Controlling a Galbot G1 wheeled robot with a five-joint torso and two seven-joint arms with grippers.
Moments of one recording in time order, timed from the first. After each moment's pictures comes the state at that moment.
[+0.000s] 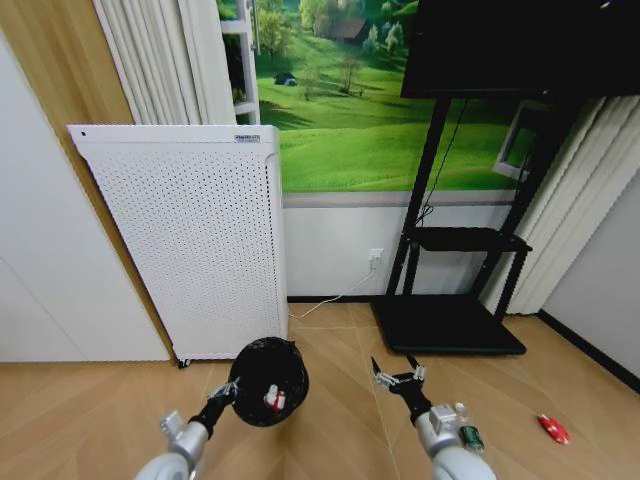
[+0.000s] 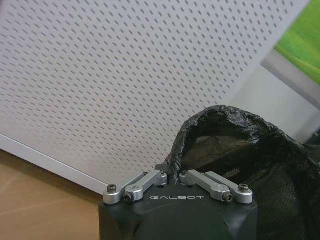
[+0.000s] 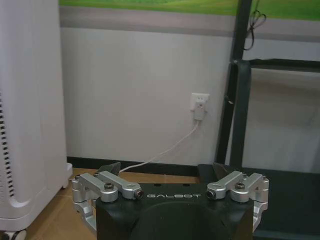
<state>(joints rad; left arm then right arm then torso) 1.59 -1.16 -0.58 -1.91 -0.97 0.07 0.04 -1.50 1.08 0.42 1.96 0.37 -0.07 0.26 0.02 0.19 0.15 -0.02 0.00</state>
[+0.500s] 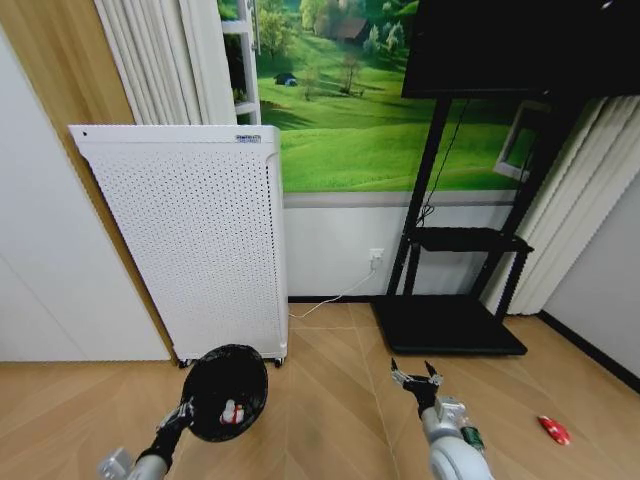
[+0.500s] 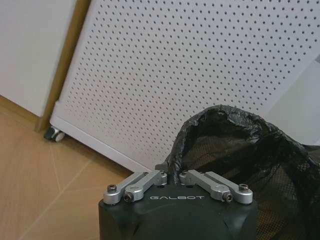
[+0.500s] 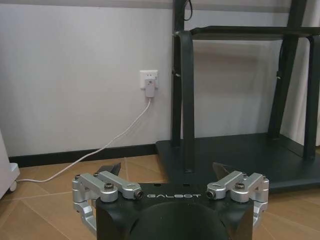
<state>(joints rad) 1.77 -1.26 -0.73 -2.05 -0.91 0.18 -0.05 -1.51 1.21 0.52 1.89 0.40 -0.09 0.32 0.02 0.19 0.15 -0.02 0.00</state>
